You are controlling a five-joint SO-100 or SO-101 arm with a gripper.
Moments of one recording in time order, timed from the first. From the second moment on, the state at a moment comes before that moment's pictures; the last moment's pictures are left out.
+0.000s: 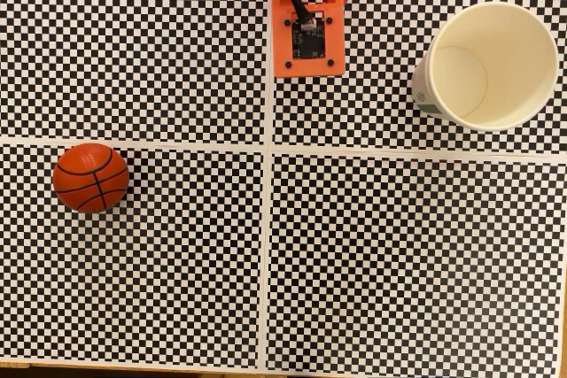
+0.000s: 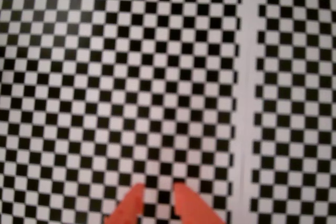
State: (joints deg) arm -6.8 188.3 179.8 72.2 -88.4
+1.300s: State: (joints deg) arm -2.5 188.3 179.8 72.2 -88.5
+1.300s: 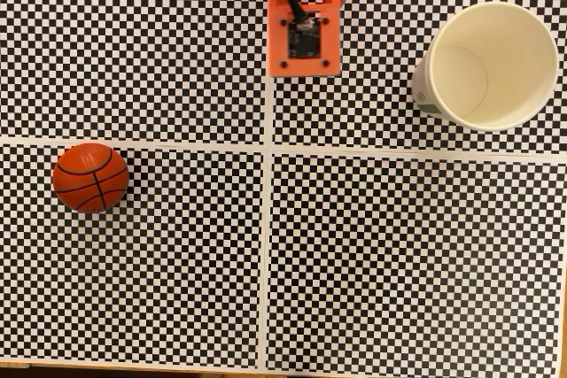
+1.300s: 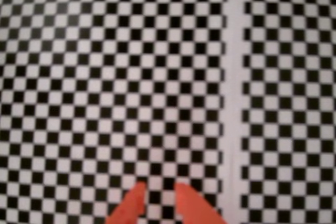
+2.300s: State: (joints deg) arm 2.3 188.2 178.4 73.8 -85.5
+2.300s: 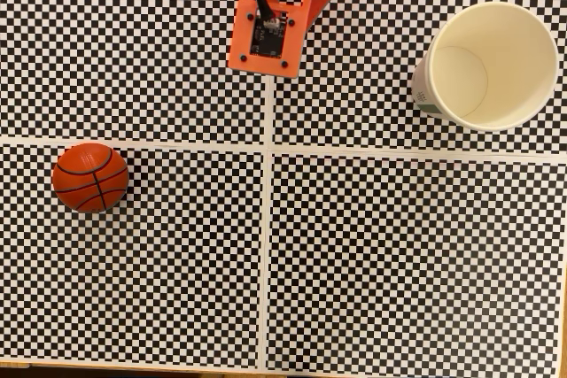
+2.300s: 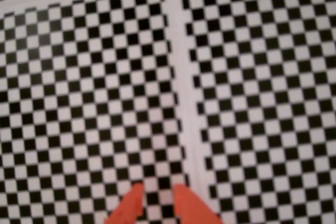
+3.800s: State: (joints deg) arm 19.2 98.7 96.5 83.2 -80.1
